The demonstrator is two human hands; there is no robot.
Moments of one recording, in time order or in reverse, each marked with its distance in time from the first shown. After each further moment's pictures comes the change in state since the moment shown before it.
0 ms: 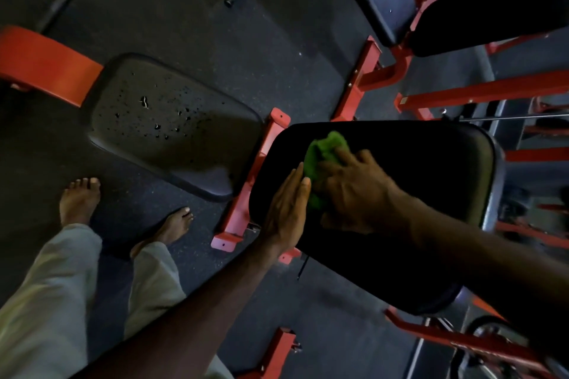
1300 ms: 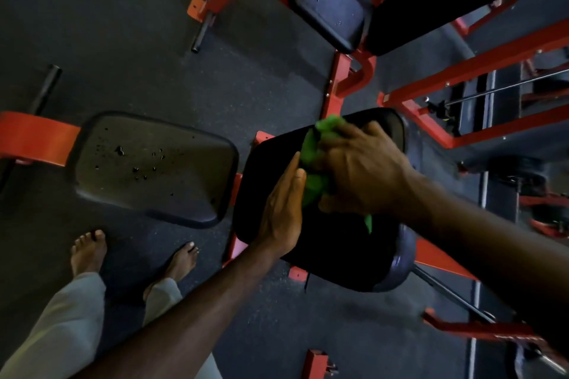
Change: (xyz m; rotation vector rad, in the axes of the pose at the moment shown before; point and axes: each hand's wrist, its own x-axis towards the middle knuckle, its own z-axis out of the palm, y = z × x) left_hand -0.012 0.073 0.045 0.019 -0.012 0.183; right_hand -0.088 0.055 -0.013 0.190 0.292 0.216
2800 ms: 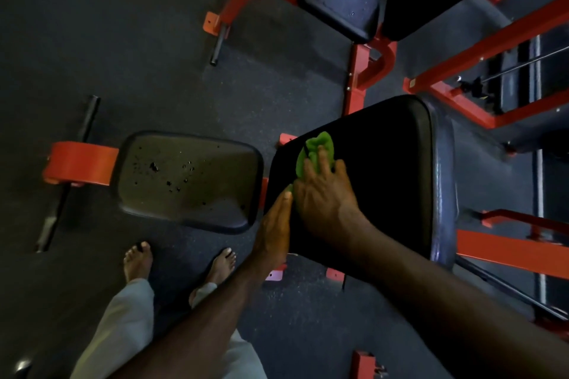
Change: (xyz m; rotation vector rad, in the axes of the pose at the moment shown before) left_hand -0.006 -0.062 -0.063 0.064 -0.092 -0.296; right_hand 0.046 -0.100 0.051 0.061 -0.222 0.160
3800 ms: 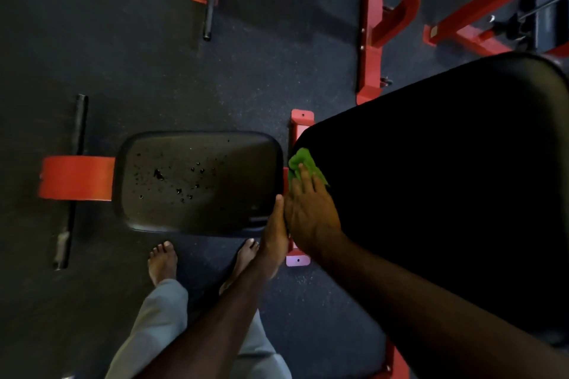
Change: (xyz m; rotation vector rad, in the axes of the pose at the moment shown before) left_hand 0.054 -0.064 -0.062 -0.206 -0.045 -0.374; right_hand 0.101 -0.092 0.076 0.156 -0.028 -0.003
